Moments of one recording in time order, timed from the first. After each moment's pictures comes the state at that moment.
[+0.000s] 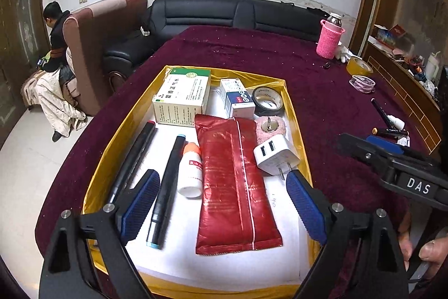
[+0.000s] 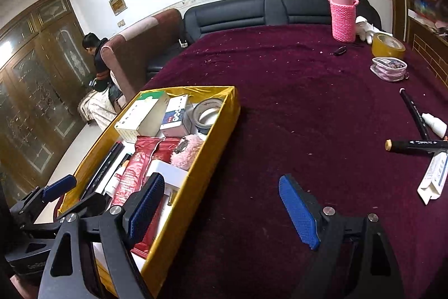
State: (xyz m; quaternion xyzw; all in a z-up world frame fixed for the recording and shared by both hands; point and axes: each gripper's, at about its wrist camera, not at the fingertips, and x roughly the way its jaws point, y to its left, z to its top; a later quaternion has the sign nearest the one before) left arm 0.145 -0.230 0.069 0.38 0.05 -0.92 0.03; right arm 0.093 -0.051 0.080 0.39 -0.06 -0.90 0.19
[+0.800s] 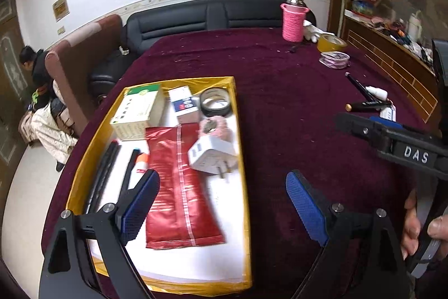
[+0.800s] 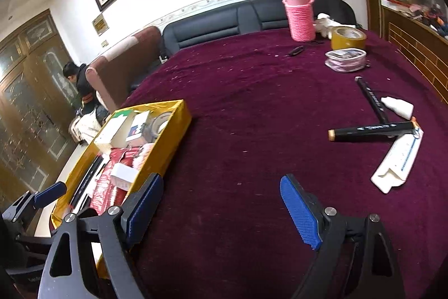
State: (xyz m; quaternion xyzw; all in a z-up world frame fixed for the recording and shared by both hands) left arm 0.147 -0.148 0.079 0.38 -0.04 -0.92 -0.01; right arm 0.106 0.033 0.082 0.37 -0.10 -0.91 0.14
